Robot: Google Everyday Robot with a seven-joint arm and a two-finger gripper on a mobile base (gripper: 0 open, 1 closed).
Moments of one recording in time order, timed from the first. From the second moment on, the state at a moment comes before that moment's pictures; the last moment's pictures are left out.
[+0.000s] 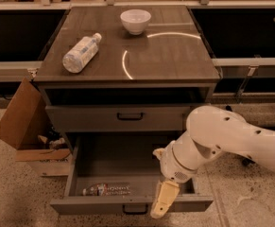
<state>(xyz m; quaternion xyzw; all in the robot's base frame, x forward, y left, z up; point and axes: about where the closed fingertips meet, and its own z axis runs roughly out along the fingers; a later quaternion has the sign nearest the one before) 0.385 -0.055 0.655 -0.63 0.73 0.20 0.14</state>
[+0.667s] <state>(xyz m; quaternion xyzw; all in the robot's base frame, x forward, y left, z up) 0.434 -0.019 0.577 -0.63 0.73 0.22 0.17</state>
